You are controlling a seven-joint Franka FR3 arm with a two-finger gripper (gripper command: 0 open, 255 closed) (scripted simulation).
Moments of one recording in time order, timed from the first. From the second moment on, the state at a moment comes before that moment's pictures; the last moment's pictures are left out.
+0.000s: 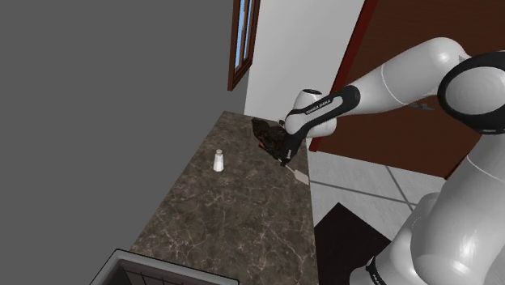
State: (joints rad) arm 0.14 0.08 -0.35 -2.39 0.13 2.50 -0.95
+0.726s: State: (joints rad) arm 0.14 -0.04 -0.36 -2.35 0.05 2.35 -0.90
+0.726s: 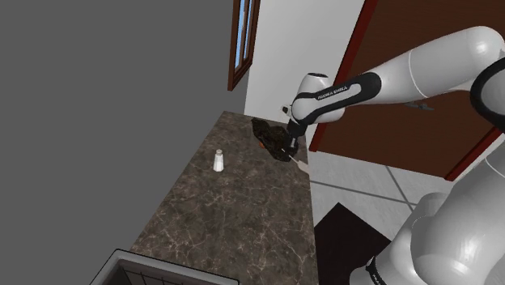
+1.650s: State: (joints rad) arm 0.14 -0.14 -0.35 -2.25 0.00 2.16 -0.85
